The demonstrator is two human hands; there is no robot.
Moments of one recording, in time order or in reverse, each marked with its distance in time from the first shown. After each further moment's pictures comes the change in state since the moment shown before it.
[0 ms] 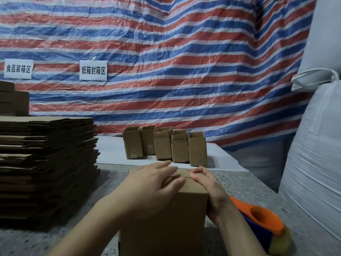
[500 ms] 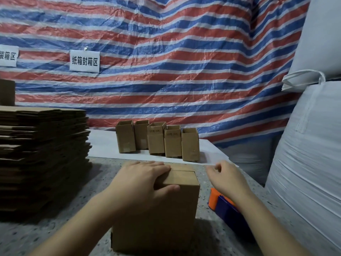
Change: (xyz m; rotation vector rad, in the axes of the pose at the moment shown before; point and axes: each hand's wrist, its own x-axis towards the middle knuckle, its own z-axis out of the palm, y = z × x) left_hand 0.000 -0.008 0.012 0.167 0.065 0.054; right_hand 0.016 -0.020 -0.060 -1.244 0.481 -0.133
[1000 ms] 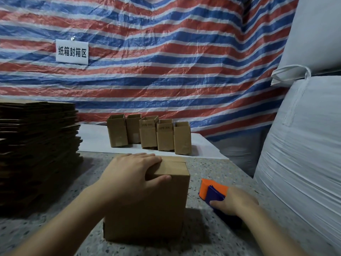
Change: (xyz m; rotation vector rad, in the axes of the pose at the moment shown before) left_hand 0.002 0.000 0.006 0.019 0.075 0.020; right_hand -0.020 0.071 0.005 -0.542 -0.336 0.281
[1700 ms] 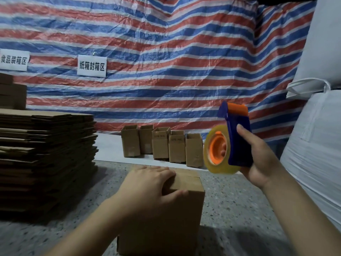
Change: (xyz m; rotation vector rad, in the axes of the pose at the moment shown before) left_hand 0.002 -0.006 0.011 -0.014 0.048 0.014; right_hand -0.048 -0.044 -0.128 1.693 -0.024 -0.678
